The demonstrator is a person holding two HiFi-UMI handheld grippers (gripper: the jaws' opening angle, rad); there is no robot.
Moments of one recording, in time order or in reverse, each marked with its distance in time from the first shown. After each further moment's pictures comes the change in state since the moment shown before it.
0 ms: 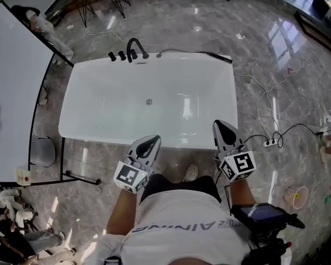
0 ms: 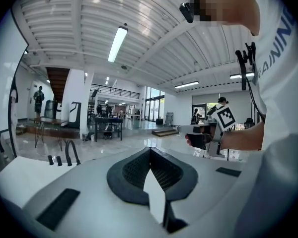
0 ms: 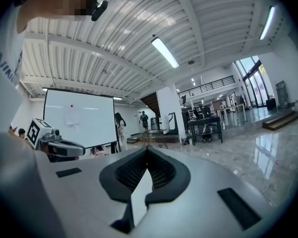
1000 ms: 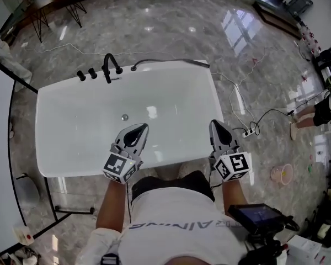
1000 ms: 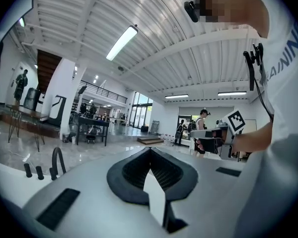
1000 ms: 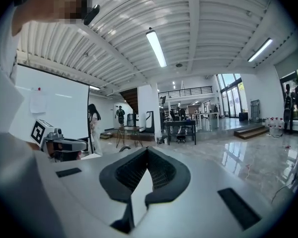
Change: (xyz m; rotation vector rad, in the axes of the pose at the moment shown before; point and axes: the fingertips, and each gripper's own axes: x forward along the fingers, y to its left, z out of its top) left arm 0.070 0.214 0.025 -0.060 -0.089 -0.234; right arm 0.141 0.013 0.021 -0.046 0.045 -0.322
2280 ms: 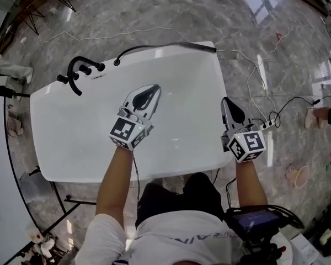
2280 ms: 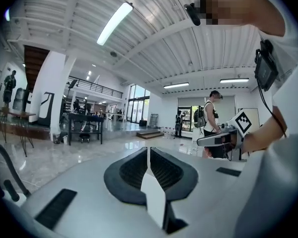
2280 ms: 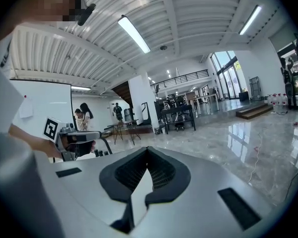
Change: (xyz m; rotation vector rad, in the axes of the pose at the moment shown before) left arm 0.352 0.070 -0.093 0.068 0.068 -0.032; right arm 0.165 -0.279 -0.142 0.142 0.084 0.039
